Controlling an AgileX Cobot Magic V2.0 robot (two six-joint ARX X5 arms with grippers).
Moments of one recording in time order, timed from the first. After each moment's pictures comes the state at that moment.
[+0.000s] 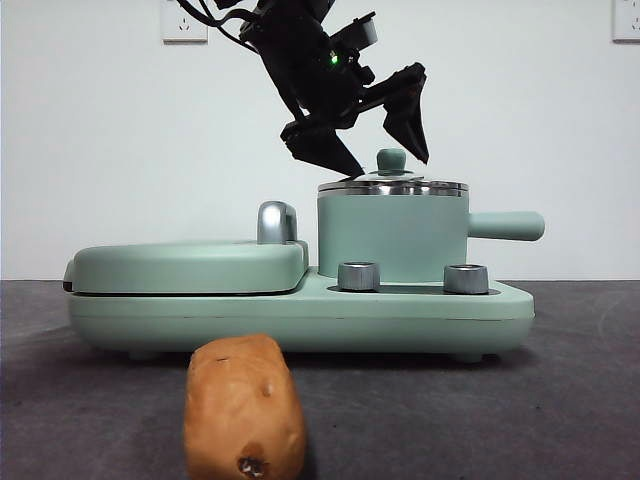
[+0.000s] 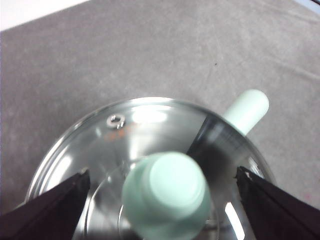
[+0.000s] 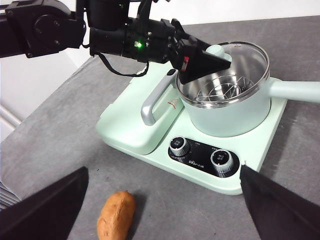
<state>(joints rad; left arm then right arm) -0.64 2.01 1.76 -0.29 0.16 -0.02 0.00 0.59 0.95 -0.83 -0.70 0.11</state>
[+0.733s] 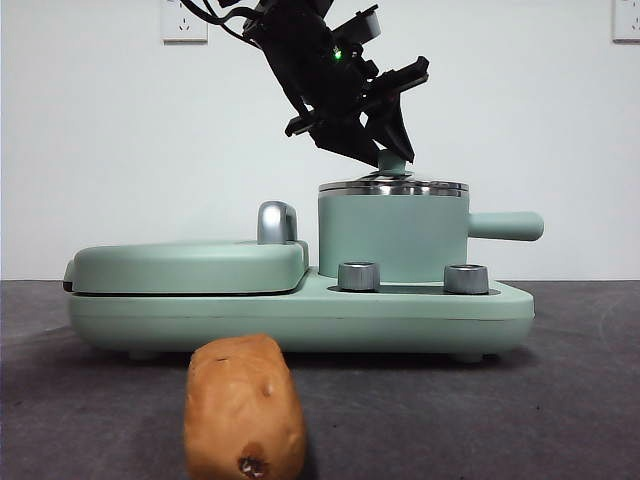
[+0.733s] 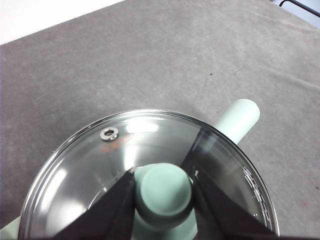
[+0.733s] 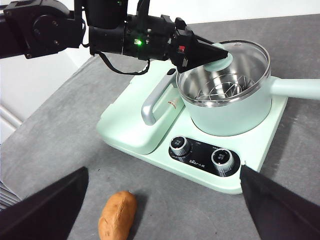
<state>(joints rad) -0.65 2.01 1.76 -0.27 0.16 -0.01 0.00 0.59 0.95 -0.83 -0.70 0.12</state>
